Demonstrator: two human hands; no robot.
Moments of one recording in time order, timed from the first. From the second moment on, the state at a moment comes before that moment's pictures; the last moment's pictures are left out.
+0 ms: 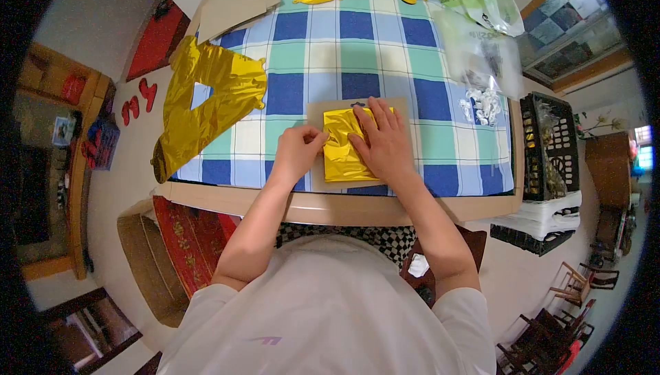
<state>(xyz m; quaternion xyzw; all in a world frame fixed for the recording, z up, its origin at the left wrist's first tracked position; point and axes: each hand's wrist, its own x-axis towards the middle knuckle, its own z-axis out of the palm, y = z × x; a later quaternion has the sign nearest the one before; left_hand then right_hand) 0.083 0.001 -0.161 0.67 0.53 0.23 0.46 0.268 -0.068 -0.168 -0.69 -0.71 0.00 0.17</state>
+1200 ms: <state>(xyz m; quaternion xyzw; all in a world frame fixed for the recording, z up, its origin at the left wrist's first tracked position) 0.085 0.060 -0.168 0.80 0.40 0.26 0.36 0.269 -0.067 -0.171 -0.68 -0.71 0.01 0.18</state>
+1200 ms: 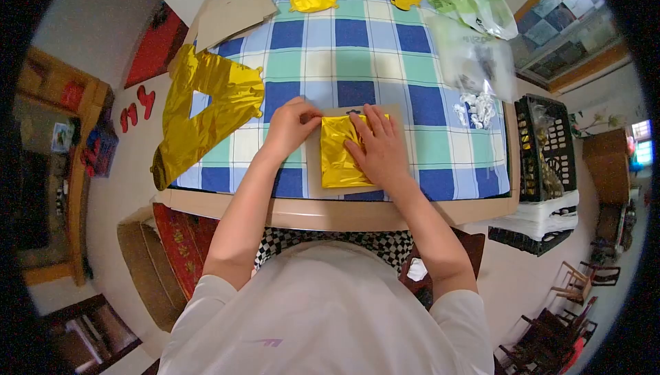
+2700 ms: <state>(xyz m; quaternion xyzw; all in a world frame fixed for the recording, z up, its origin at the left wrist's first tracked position) 0.073 -0.021 -0.164 0.89 0.45 0.04 0.07 0.286 -0.070 -0.177 -0.71 -0.69 -0.03 0.13</state>
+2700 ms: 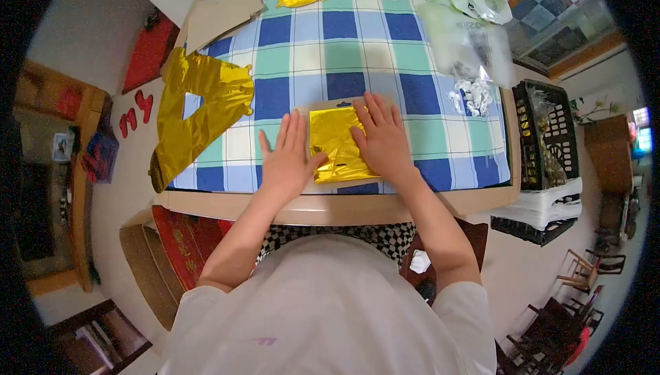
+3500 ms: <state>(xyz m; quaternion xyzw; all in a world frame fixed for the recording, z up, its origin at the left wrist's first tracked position) 0.131 -0.023 -0.176 0.91 0.40 0.08 0.06 0.324 -0.105 -0.168 -0.71 -0.69 -0.02 0.17</state>
